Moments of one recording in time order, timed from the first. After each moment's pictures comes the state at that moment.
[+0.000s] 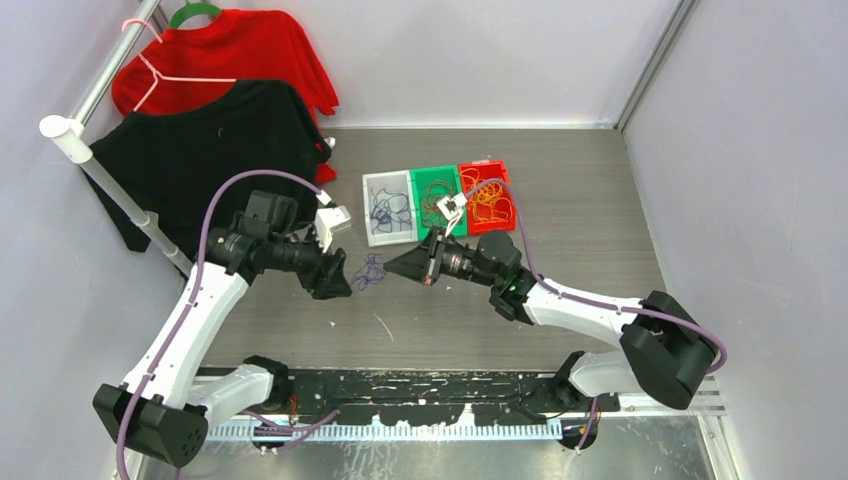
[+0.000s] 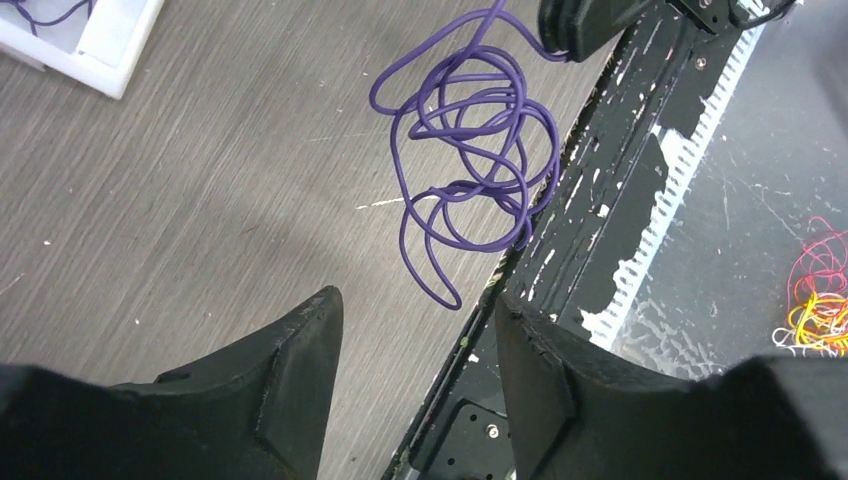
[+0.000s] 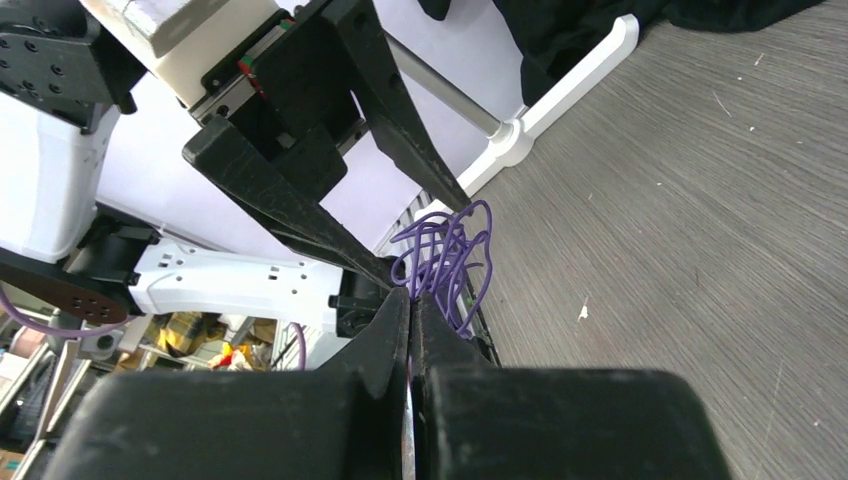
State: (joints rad) left arm -0.31 1.04 1.09 -1.04 0.70 0.44; right arm 0.83 1.30 0.61 0.76 -0.44 0.90
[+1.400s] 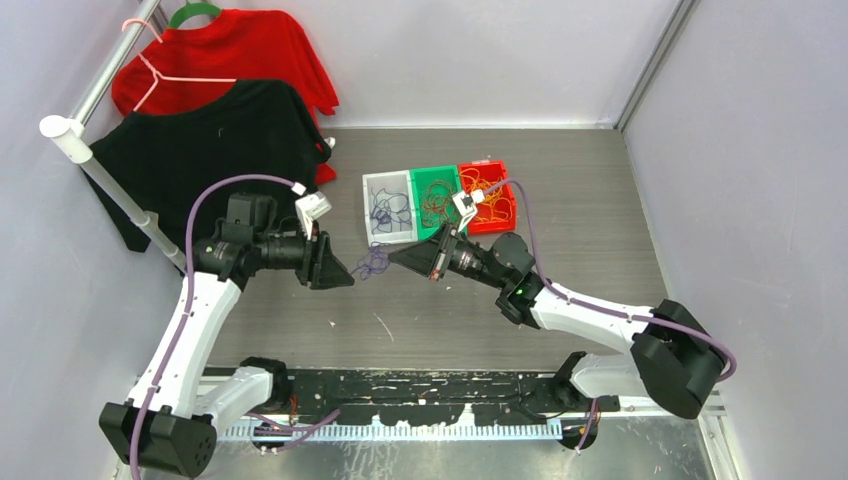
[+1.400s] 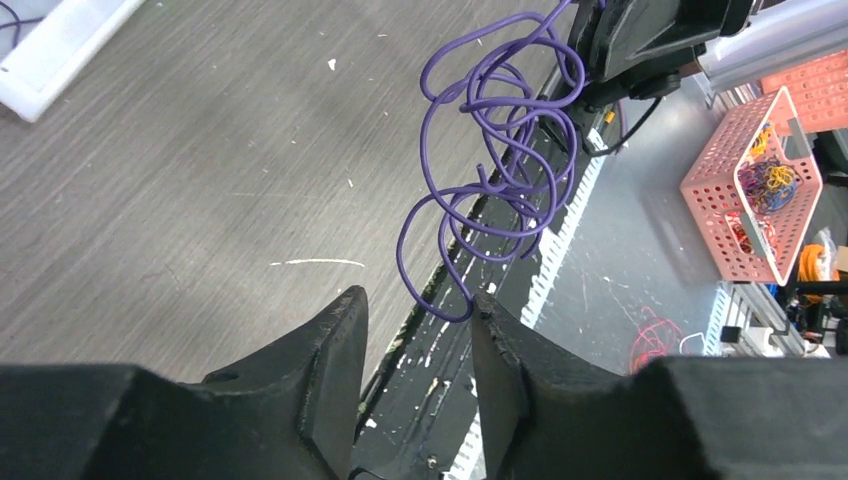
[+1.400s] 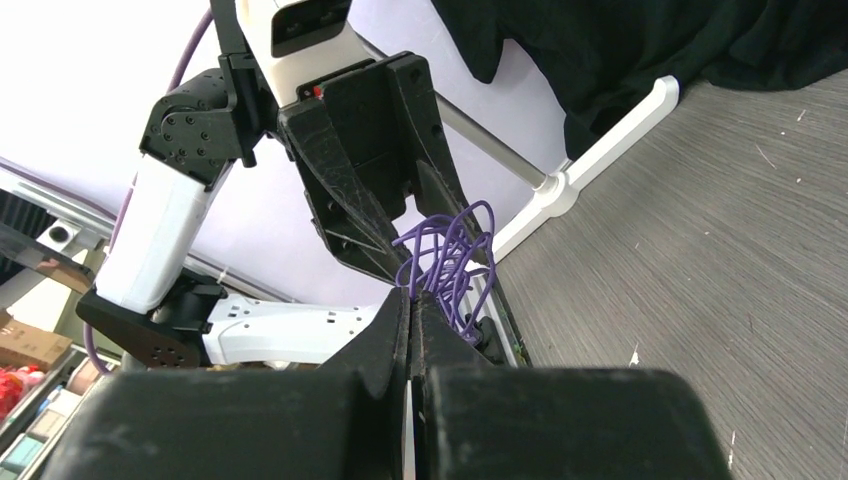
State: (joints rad) left arm -0.17 0.99 1.02 -0.92 0.94 0.16; right arm 0.82 1.24 0.58 0.87 -0.38 1.01
